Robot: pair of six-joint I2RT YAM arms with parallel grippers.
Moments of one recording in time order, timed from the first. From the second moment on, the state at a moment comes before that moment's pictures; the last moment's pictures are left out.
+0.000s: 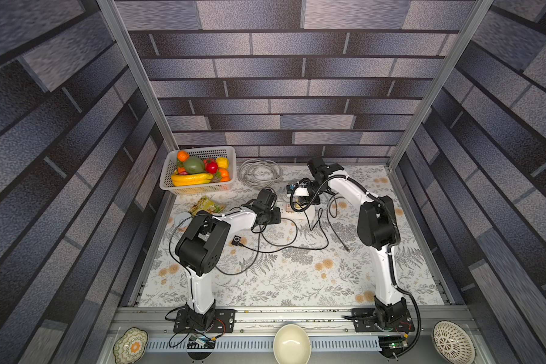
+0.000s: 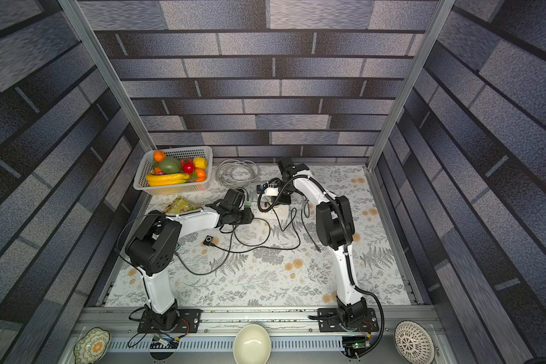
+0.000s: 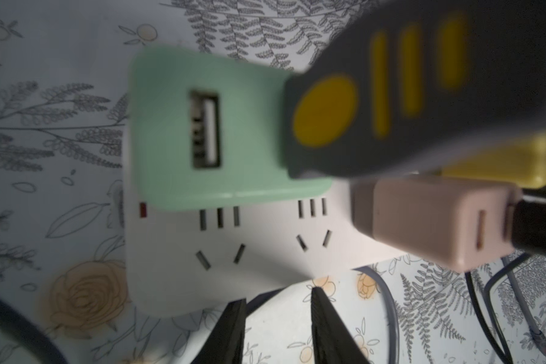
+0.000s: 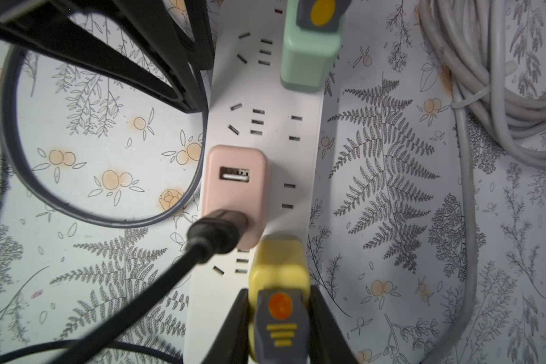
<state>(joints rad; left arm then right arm) -0.50 1.89 1.13 -0.15 0.15 -0.49 0.43 2.28 2.03 -1.04 -0.37 -1.22</state>
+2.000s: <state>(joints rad) -0.29 0.97 0.83 -0.20 0.29 -0.51 0.44 1.89 1.50 -0.91 -0.35 -0.71</state>
